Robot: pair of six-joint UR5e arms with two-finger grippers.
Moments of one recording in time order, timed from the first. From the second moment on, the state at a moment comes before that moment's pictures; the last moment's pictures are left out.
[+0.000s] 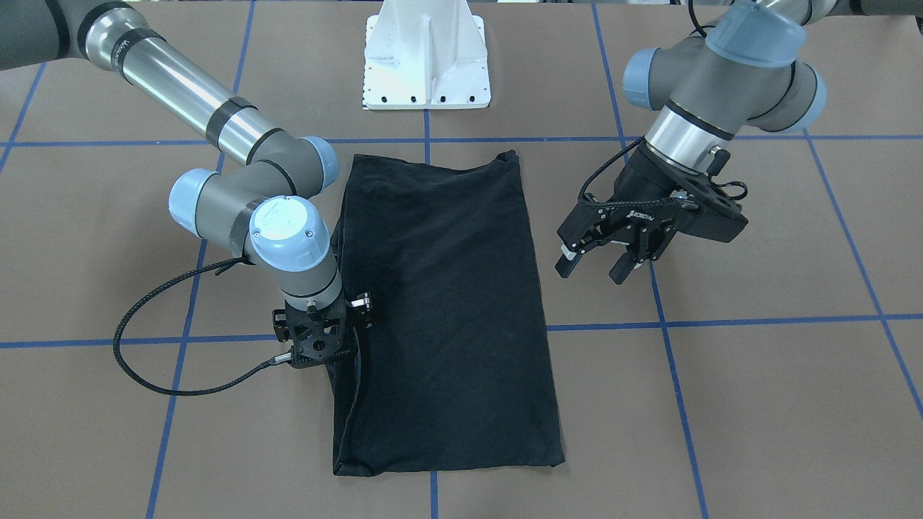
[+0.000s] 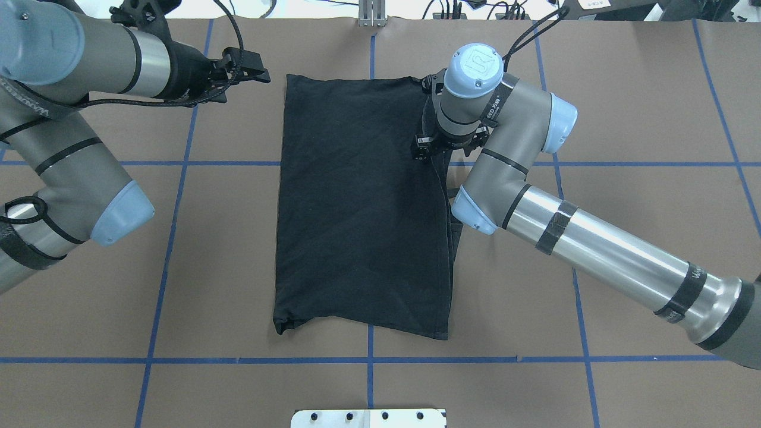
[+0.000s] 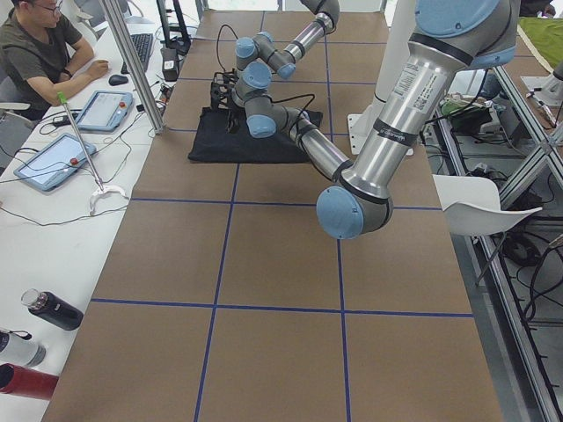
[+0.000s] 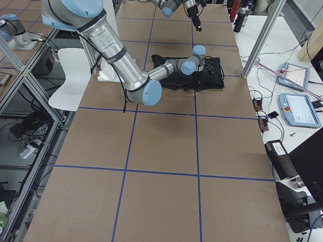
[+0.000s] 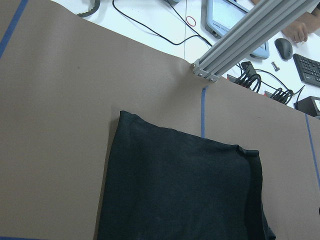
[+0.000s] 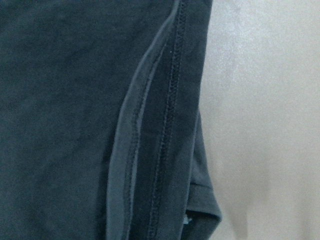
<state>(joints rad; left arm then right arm) -0.86 -2.06 -1.73 -2.19 -1.91 -1.38 0.72 -0.77 1.18 -1.31 1.96 0.85</state>
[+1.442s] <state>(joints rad) -0.84 -2.08 -1.73 -2.20 -1.92 -1.40 0.82 -0.80 1.23 -1.31 2.09 0.82</state>
